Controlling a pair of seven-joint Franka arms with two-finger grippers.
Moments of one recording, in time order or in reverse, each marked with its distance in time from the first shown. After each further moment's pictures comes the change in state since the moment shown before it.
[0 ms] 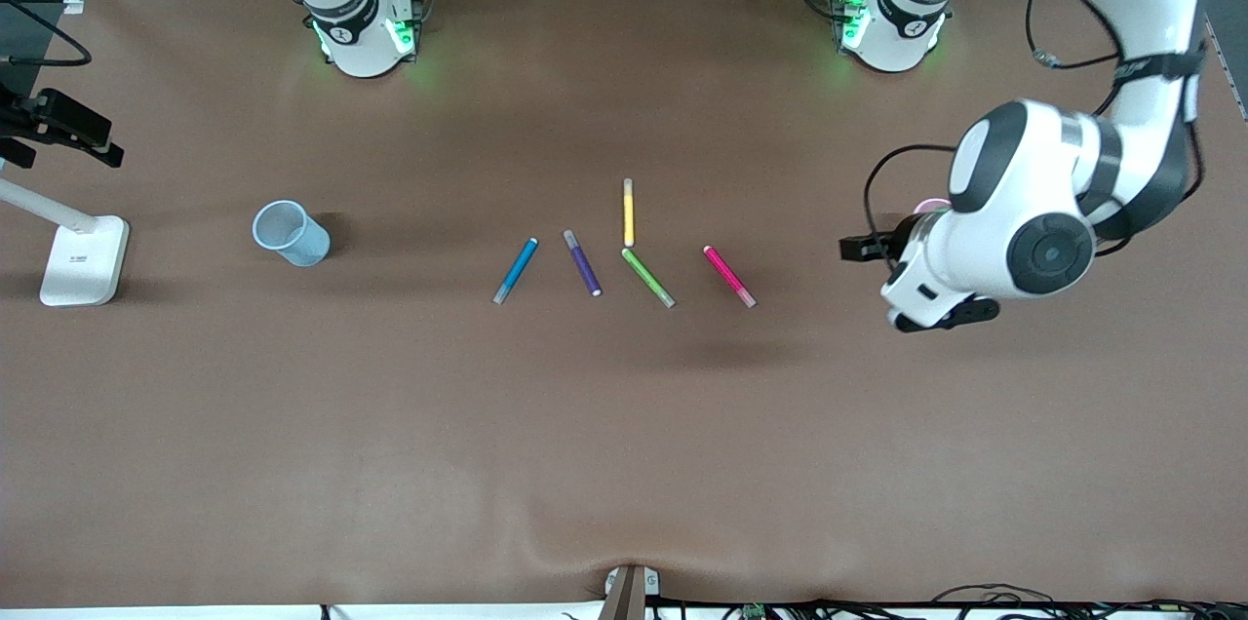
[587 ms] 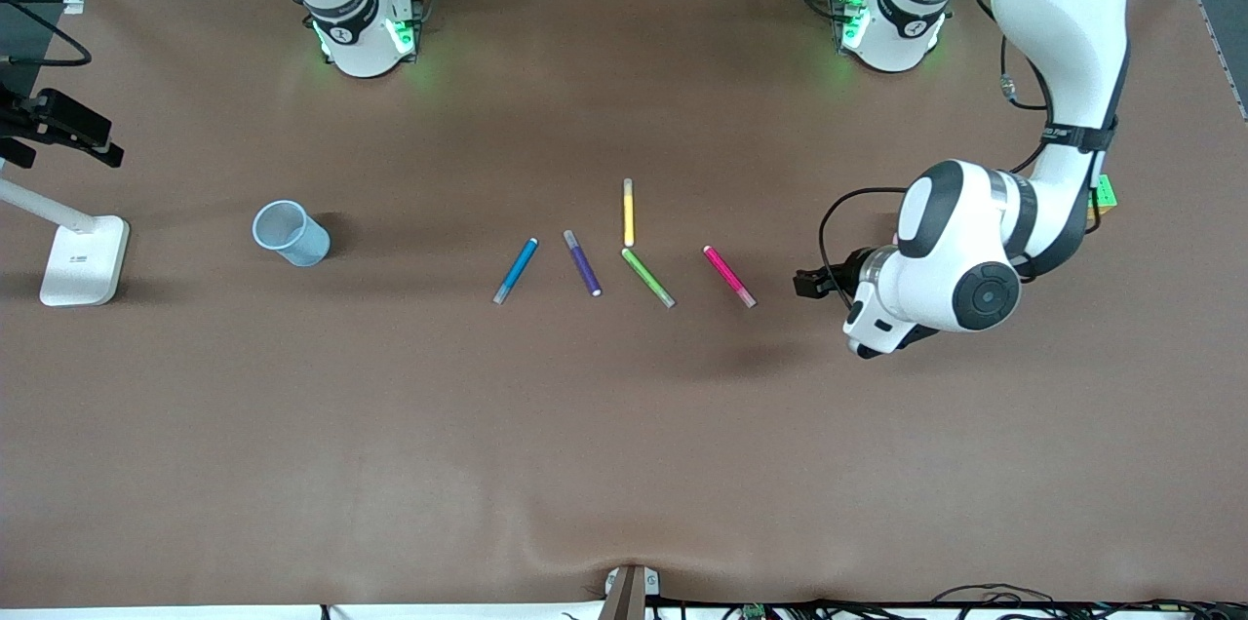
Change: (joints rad) left arm -0.022 0.097 -0.001 -0.104 -0.093 0.227 -0.180; right arm 0.000 0.000 0.000 0.000 0.000 0.000 0.000
